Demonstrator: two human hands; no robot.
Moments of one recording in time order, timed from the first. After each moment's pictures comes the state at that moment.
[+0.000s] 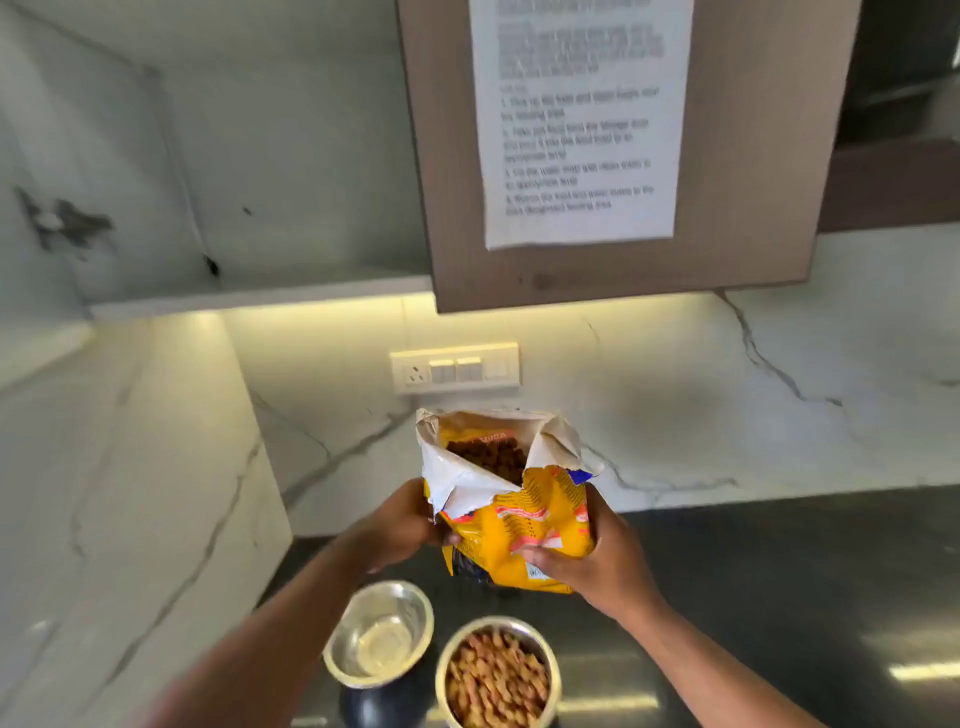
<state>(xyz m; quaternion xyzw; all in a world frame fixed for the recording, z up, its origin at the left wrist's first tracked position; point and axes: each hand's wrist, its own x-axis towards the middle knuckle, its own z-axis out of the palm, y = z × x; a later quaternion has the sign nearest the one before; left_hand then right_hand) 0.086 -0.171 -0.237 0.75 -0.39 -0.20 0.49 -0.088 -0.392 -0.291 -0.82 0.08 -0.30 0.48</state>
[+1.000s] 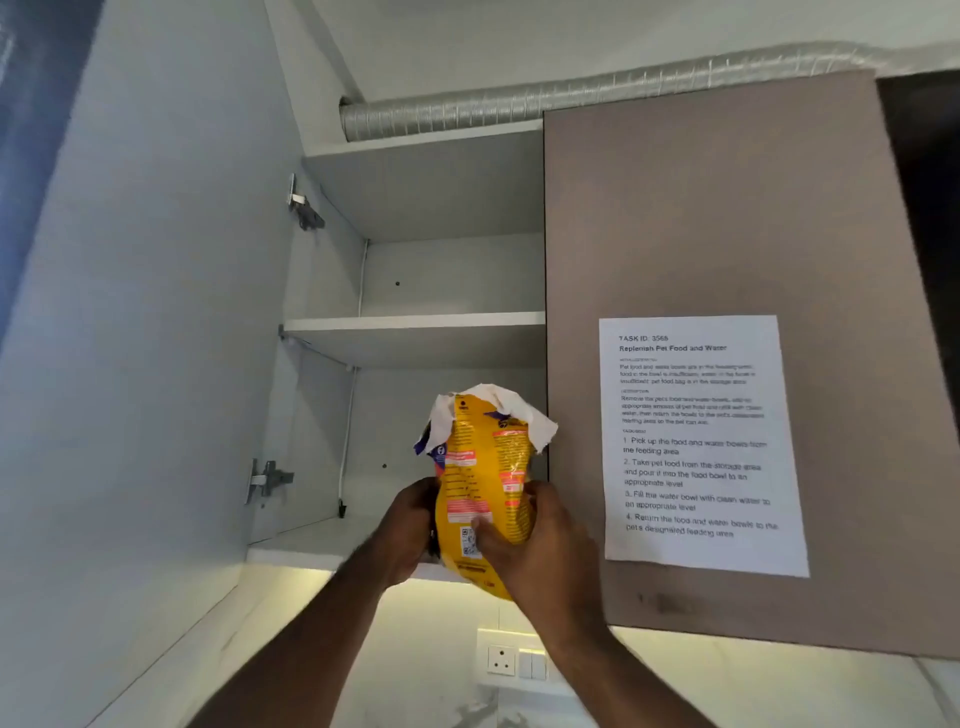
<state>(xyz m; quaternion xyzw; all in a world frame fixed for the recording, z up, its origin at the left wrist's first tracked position) 0.158 -0.128 0.055 0.63 -0.28 0.01 0.72 0.039 -0.269 0.026 -0.79 0.00 -0.54 0.28</state>
